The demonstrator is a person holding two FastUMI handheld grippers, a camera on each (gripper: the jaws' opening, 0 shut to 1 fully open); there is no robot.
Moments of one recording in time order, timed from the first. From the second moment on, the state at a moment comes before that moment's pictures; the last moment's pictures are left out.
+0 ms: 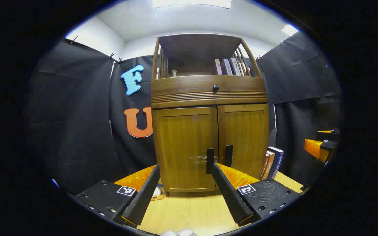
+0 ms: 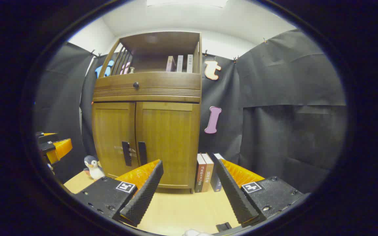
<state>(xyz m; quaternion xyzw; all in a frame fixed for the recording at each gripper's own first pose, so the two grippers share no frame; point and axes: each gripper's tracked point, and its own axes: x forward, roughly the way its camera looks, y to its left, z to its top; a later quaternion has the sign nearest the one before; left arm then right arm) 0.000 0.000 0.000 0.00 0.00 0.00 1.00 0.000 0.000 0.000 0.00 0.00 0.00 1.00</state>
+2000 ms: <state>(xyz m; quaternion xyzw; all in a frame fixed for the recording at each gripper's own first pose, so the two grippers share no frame) -0.059 0.066 -0.009 0.00 0.03 0.09 1.00 0.265 0.184 -0.082 0.01 0.09 0.08 0.99</state>
